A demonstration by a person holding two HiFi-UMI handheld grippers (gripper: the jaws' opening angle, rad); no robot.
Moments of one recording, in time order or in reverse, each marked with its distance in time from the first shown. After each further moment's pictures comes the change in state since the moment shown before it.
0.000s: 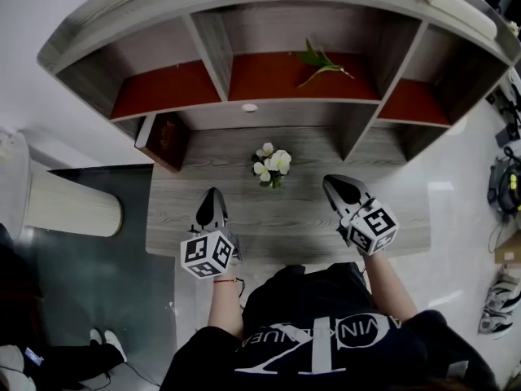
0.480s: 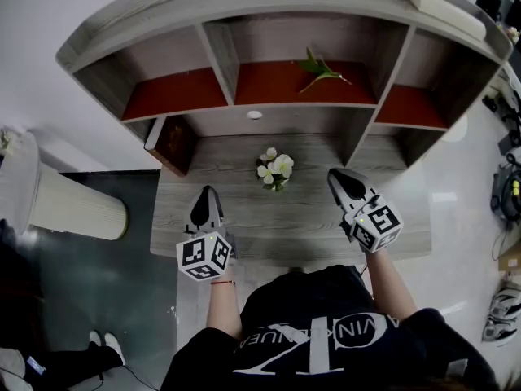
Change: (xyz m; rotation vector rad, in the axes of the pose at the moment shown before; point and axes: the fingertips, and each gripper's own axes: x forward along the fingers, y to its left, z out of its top) left arm -0.019 -0.001 0.046 0.085 -0.102 0.035; right arm -0.005 -0.002 0.039 -0.063 -0.100 -0.013
